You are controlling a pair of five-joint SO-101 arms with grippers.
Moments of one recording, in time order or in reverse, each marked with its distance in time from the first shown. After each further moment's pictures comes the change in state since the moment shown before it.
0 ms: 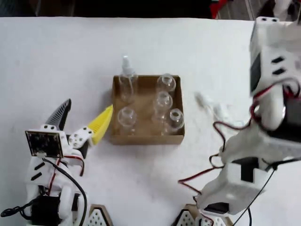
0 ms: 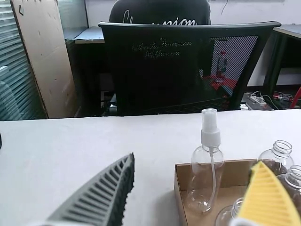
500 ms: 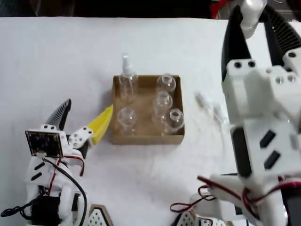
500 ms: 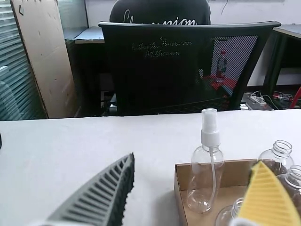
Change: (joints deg) left arm 0.0 0.0 0.0 0.0 0.0; right arm -16.8 -14.0 -0.4 0.2 -0.6
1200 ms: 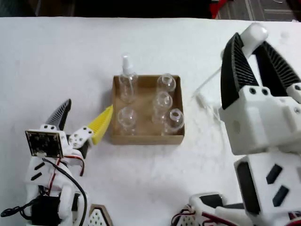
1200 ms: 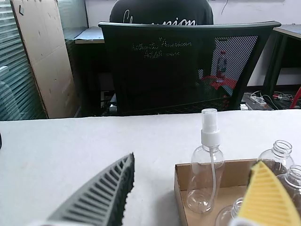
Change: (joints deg) left arm 0.0 0.0 0.0 0.0 0.0; right arm -1.2 -17.9 27.1 -0.2 -22.8
